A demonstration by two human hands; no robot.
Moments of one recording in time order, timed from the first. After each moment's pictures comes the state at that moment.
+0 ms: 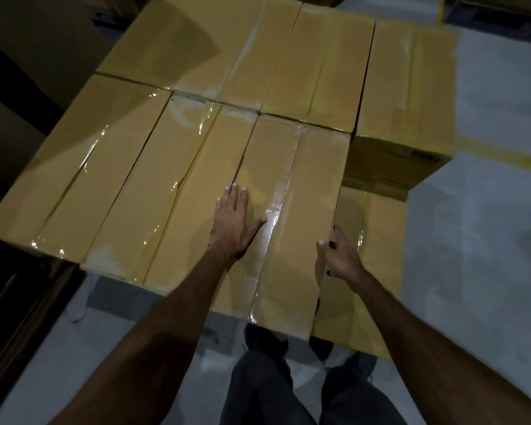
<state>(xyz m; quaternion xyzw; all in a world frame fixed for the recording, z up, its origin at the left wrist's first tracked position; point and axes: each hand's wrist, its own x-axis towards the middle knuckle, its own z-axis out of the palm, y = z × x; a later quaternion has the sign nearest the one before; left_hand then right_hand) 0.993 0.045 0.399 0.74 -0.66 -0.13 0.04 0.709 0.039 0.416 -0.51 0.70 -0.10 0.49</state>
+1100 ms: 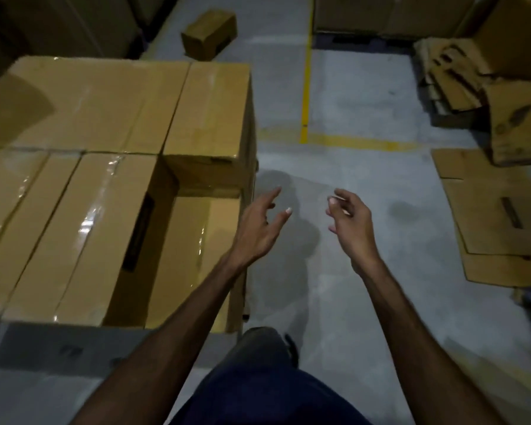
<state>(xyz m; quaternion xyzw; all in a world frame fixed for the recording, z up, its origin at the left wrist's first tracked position) 0.398 0.055 0.591 0.57 -0.64 -0.37 0.34 0.184 0.058 0.592 -0.43 0.67 -0.45 0.42</state>
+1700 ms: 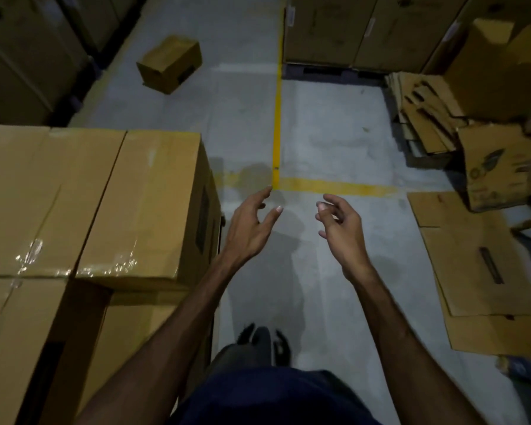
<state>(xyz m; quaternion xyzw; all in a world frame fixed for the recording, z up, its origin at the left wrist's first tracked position) 0.287 -0.342 0.595 0.58 -0.64 -0.35 0.36 0.083 -0.311 0.614 -0.42 0.67 -0.45 0.42</state>
